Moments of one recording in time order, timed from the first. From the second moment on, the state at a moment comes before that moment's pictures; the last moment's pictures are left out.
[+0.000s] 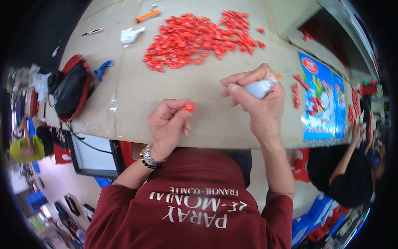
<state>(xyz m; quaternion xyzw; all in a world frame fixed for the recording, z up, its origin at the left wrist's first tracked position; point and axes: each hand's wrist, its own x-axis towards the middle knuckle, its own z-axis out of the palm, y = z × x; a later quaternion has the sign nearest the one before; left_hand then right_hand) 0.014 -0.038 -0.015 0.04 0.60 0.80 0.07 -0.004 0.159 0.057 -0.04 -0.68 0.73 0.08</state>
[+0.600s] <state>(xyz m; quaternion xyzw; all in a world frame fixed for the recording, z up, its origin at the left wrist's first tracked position) 0.018 -0.106 -0.003 -0.01 0.59 0.80 0.01 -0.238 -0.029 0.008 0.36 -0.90 0.22 0.11</state>
